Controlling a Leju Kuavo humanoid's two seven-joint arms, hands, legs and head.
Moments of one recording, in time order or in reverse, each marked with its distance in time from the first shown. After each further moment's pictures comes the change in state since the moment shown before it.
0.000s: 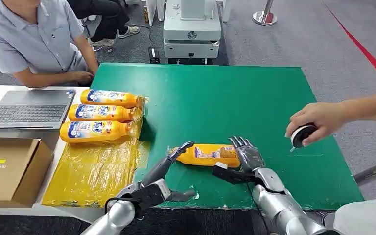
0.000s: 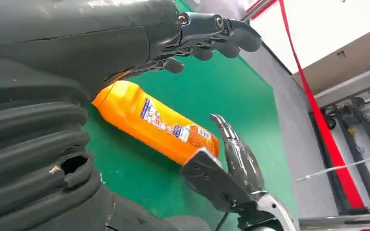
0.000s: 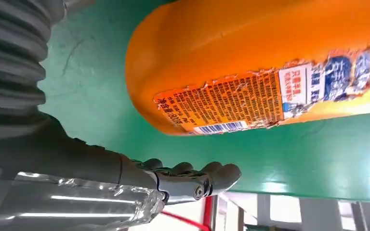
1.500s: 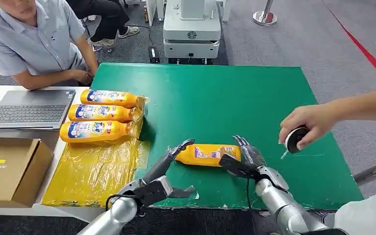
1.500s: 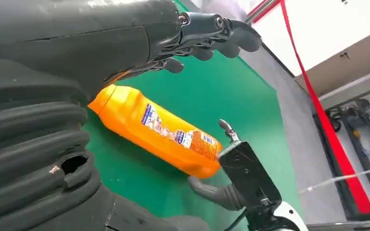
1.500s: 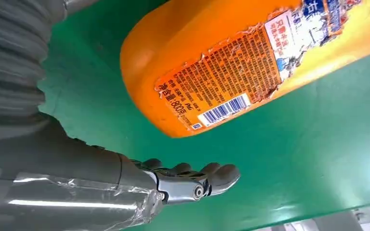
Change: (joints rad) left arm -0.042 -0.007 -0.016 0.059 0.001 0.027 -0.013; right arm -0.026 0.001 -0.138 0.026 -0.189 0.167 -0.129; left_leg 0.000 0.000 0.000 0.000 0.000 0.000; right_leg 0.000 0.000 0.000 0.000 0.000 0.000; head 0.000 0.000
